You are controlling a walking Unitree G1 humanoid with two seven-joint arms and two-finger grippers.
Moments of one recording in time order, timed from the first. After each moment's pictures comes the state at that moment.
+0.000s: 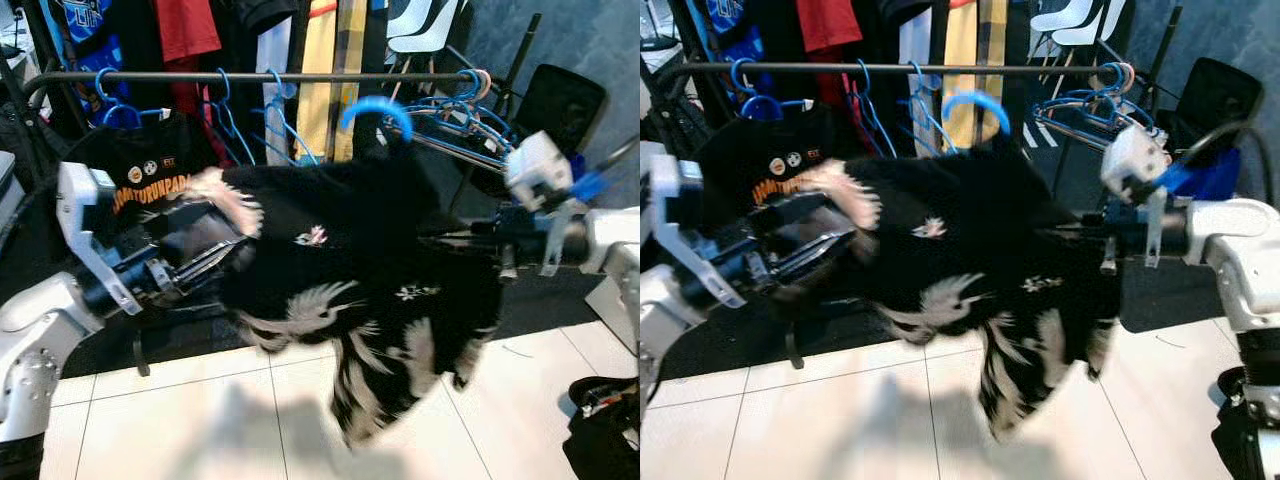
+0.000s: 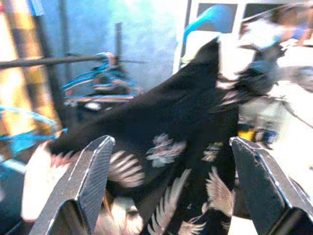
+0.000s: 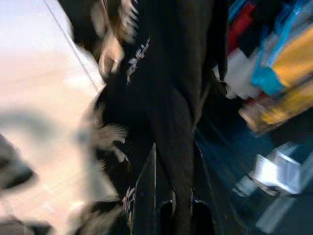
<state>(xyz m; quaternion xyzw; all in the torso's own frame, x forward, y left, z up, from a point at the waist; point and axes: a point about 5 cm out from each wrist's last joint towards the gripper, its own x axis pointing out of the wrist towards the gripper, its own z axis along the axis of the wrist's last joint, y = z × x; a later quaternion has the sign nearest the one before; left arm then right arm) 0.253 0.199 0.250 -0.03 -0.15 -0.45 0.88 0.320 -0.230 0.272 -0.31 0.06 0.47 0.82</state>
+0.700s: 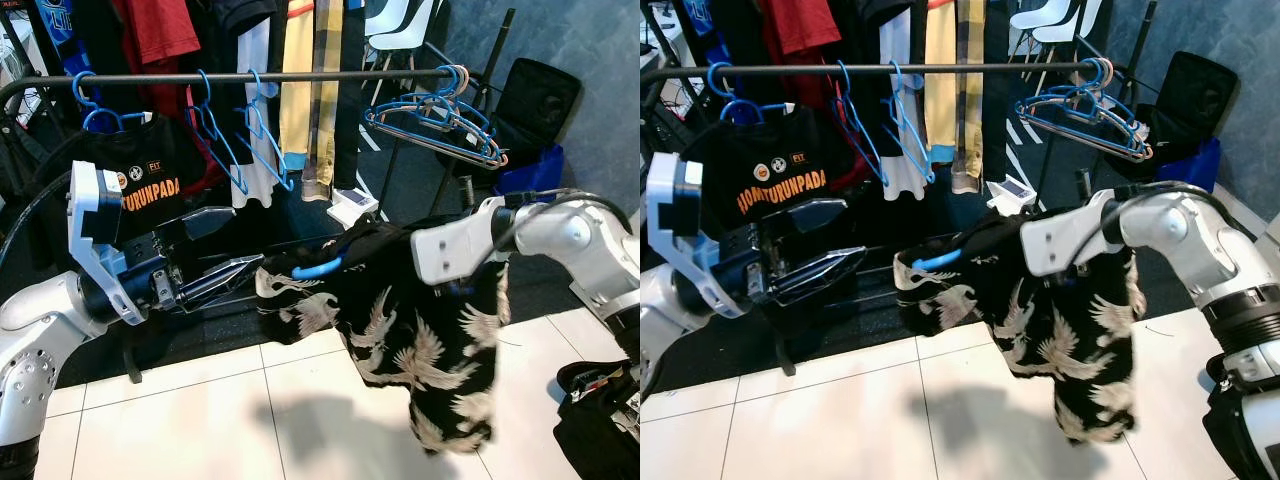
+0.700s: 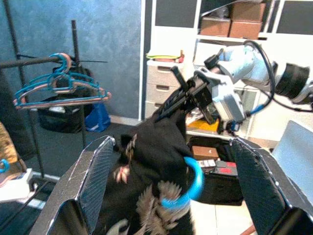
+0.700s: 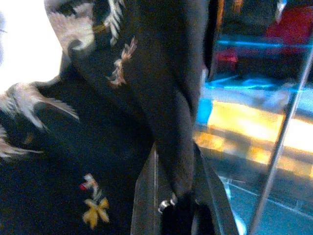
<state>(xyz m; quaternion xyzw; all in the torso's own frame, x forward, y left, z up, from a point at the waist) 0.249 0.192 0.259 -0.02 -0.15 -0.50 0.85 0.324 -0.169 0.259 -0.66 -0.13 0.49 0.55</state>
